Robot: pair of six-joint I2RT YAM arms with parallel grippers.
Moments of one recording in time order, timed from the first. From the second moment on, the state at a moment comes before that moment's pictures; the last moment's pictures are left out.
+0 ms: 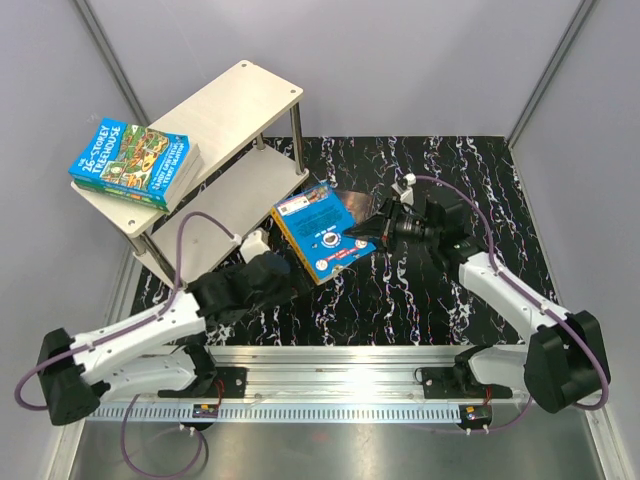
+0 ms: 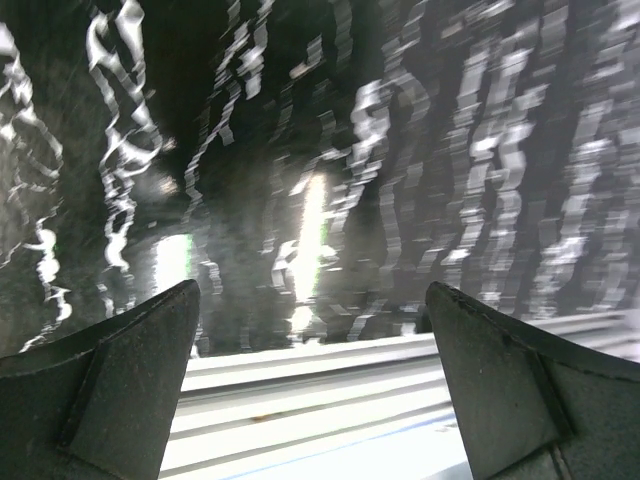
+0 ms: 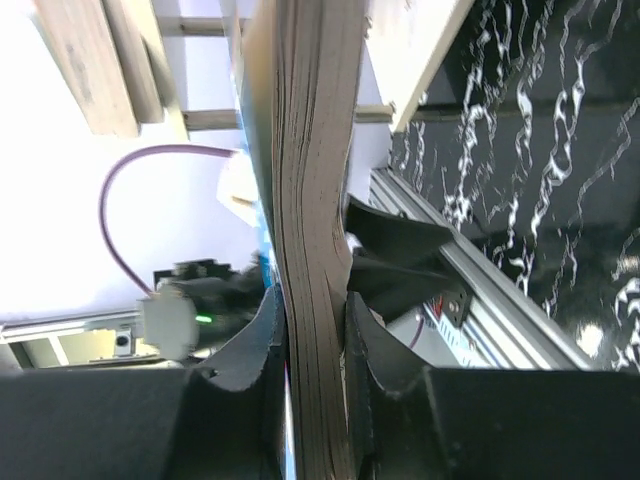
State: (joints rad) left arm -0.98 1.02 0.76 -0.62 -0.34 -1.19; right arm 0.40 1.25 0.81 0.20 -0.83 1.27
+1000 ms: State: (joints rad) left arm -0.94 1.13 1.07 -0.50 -0.46 -1.19; right arm 0.35 1.31 0.71 0.49 -0.97 1.68
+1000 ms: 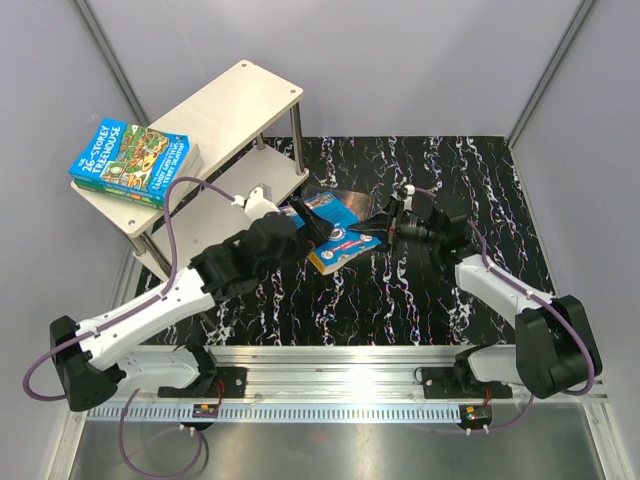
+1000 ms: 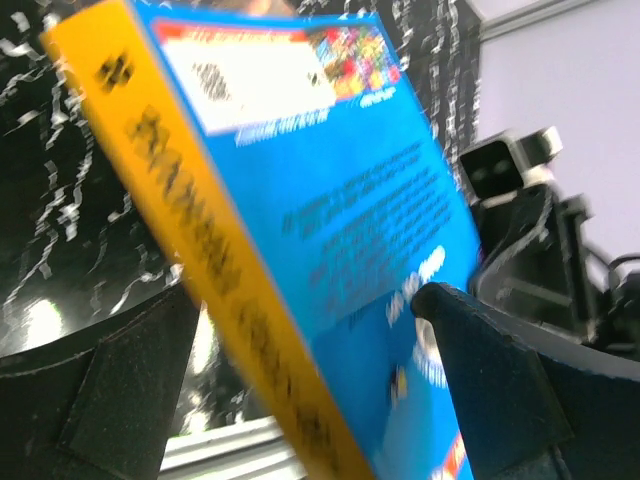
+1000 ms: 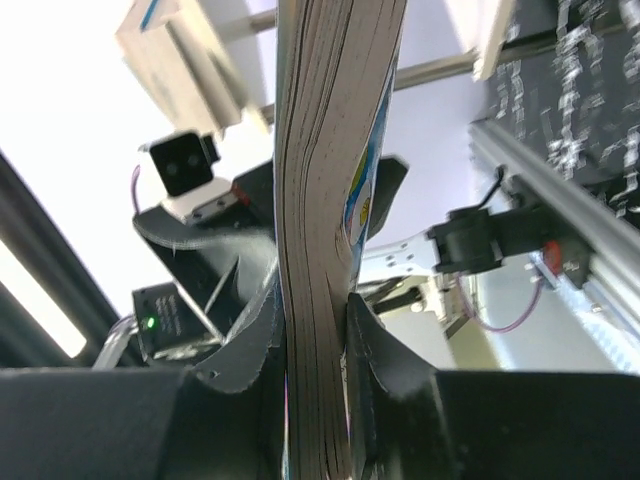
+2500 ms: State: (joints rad) left arm -0.72 1.72 0.58 0.98 -0.44 -1.29; right arm 0.29 1.27 1.00 -0.58 -1.00 0.92
